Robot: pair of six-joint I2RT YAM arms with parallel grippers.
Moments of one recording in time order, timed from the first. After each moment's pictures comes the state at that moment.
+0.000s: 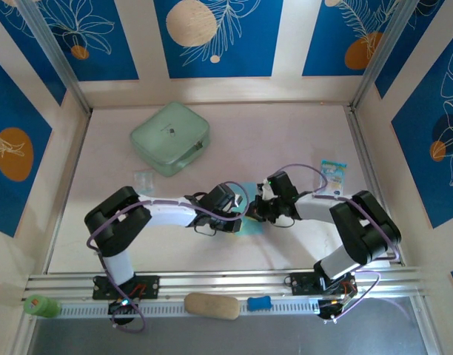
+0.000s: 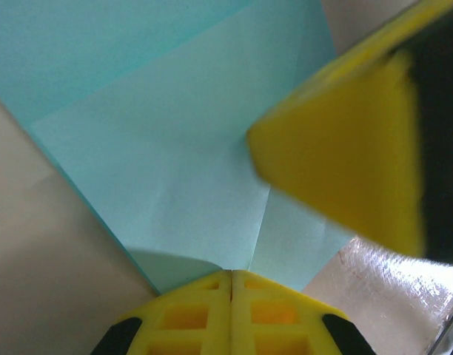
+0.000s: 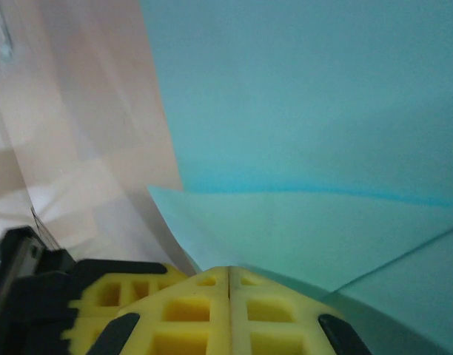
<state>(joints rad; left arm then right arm) -0.94 1.77 0.87 -0.09 0.31 -0.68 0.48 1.54 0.55 -0.02 -0.61 0.79</state>
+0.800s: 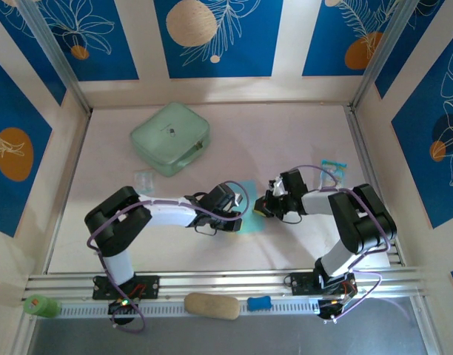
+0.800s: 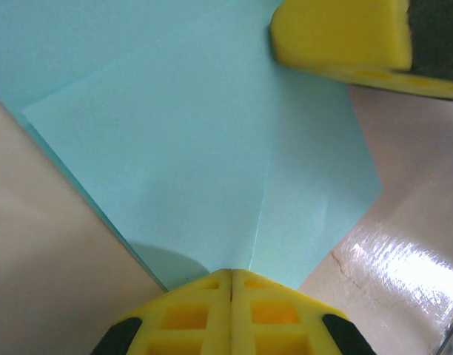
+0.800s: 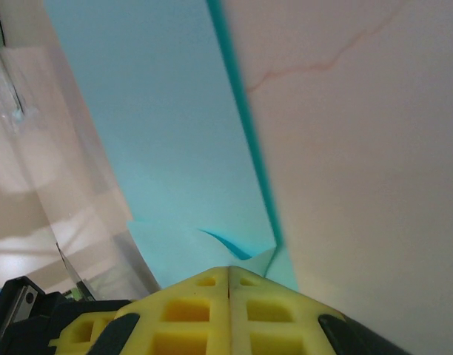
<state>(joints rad) -0.94 1.77 0.87 -0.07 0.30 -0.68 0.30 1.60 0.54 0.02 -0.68 0.77</state>
